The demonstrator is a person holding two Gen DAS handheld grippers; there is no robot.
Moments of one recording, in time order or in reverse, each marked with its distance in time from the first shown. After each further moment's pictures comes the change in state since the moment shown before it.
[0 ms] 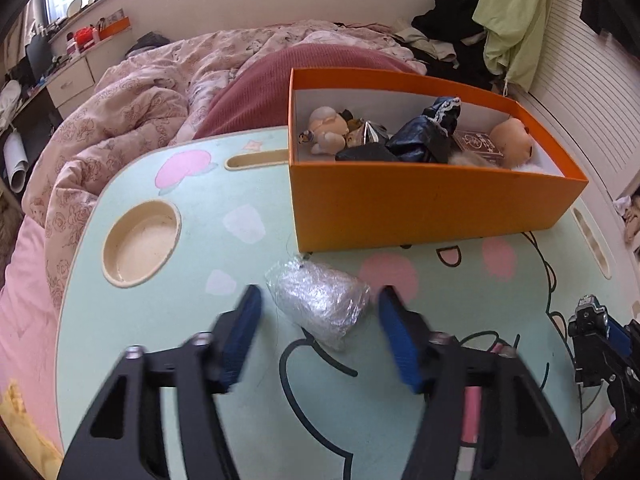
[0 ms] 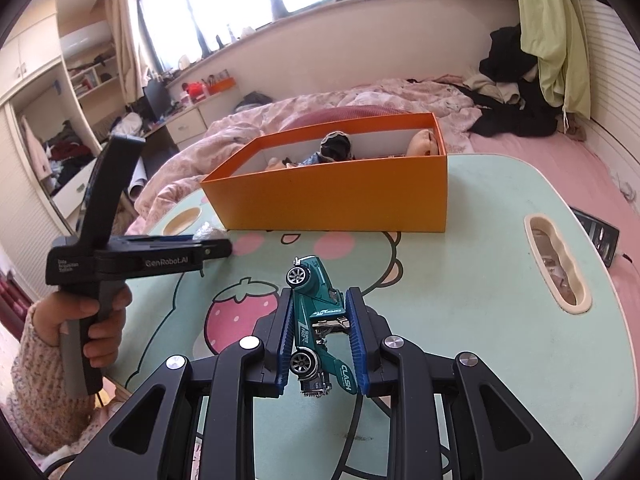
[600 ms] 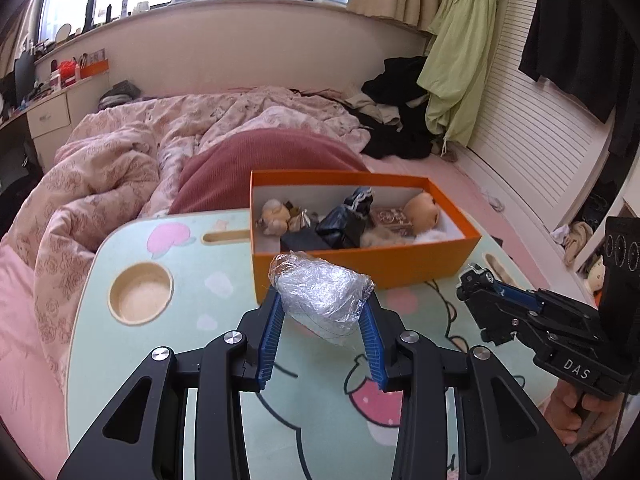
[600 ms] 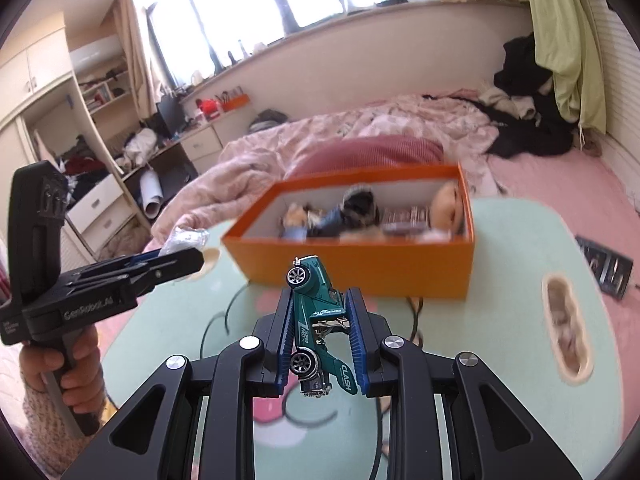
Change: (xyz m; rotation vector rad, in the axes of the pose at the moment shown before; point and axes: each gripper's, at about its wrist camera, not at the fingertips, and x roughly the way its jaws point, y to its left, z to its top) left arm -0.091 -0.007 0.022 0.017 -0.229 -0.182; right arm 0.000 0.006 0.061 -0.004 -0.057 0.049
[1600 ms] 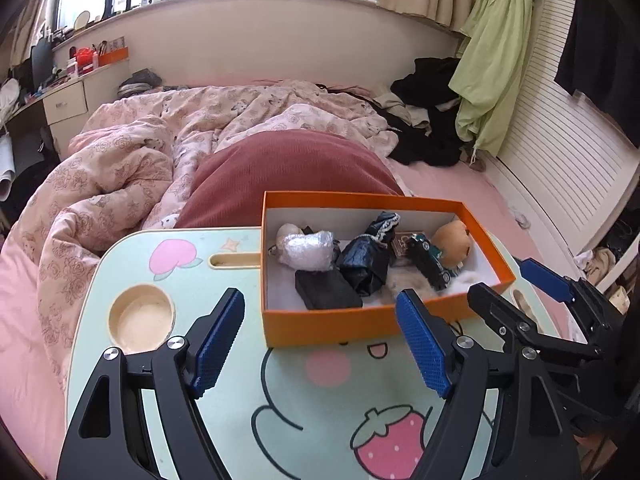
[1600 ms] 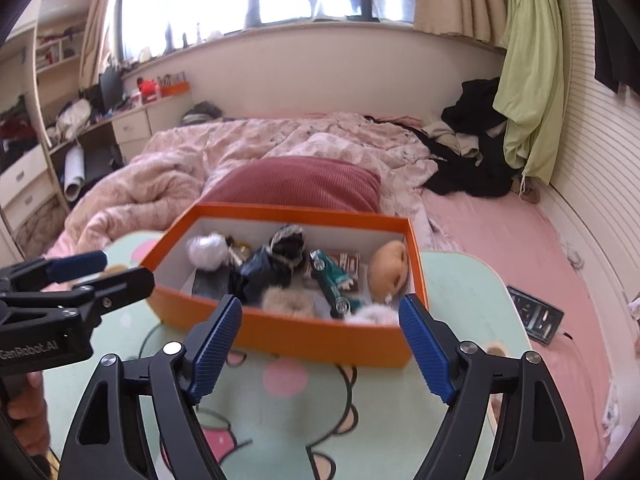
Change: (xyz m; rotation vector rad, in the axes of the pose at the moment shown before) left arm 0.036 0.005 0.015 -0.080 0.037 0.088; right arm 0.035 0.015 0.026 -0.127 0.007 -0.327
